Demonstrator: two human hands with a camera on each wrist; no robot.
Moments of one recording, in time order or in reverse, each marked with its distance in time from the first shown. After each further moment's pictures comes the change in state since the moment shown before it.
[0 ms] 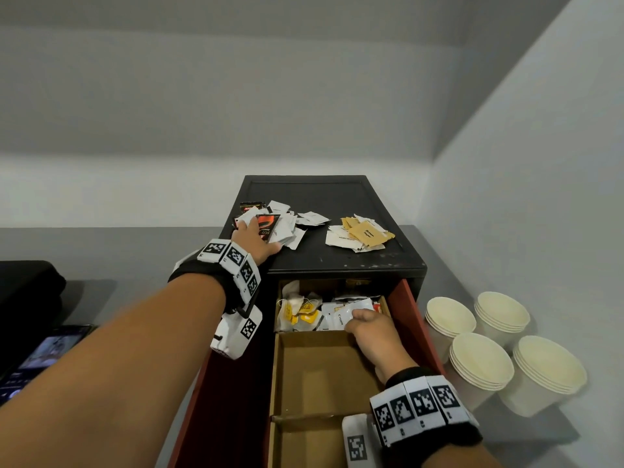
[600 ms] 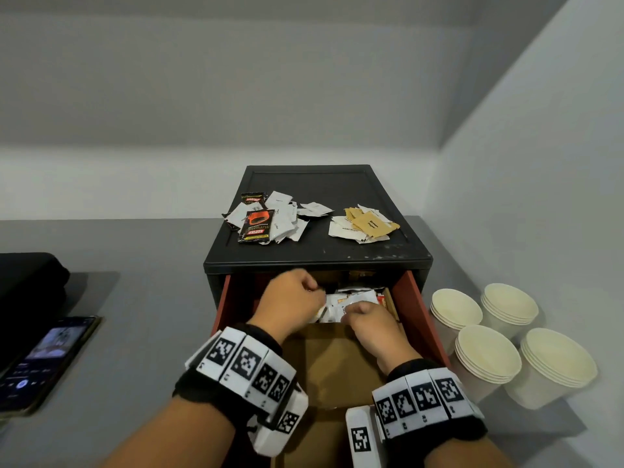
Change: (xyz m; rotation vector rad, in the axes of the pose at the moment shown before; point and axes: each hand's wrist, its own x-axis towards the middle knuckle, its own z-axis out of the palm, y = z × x) left_hand -0.105 0.023 0.048 -0.350 -0.068 0.111; right_hand -0.003 -0.007 -0.002 -0.097 -0.086 -0.073
